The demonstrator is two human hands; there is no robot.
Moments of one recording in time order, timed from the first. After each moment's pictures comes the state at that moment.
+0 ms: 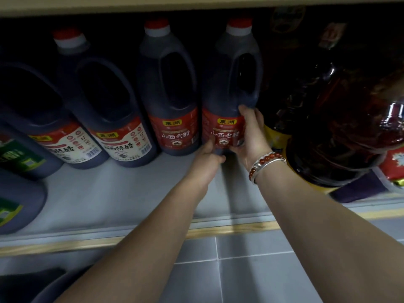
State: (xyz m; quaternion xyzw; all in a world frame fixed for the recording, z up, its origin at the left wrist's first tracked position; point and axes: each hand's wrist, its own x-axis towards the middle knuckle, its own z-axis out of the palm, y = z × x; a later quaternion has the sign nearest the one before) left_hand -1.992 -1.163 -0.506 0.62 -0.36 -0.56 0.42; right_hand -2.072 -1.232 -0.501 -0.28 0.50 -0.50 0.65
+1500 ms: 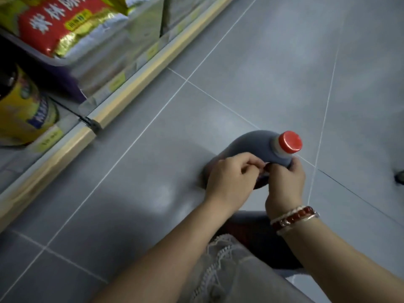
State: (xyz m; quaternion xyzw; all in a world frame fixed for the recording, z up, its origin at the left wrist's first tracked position) left_hand -2.326 -0.916 -0.509 0.27 -0.63 -0.72 0.11; right_hand -2.398 -0.848 -0.490 0.05 0.83 -0.55 0.11
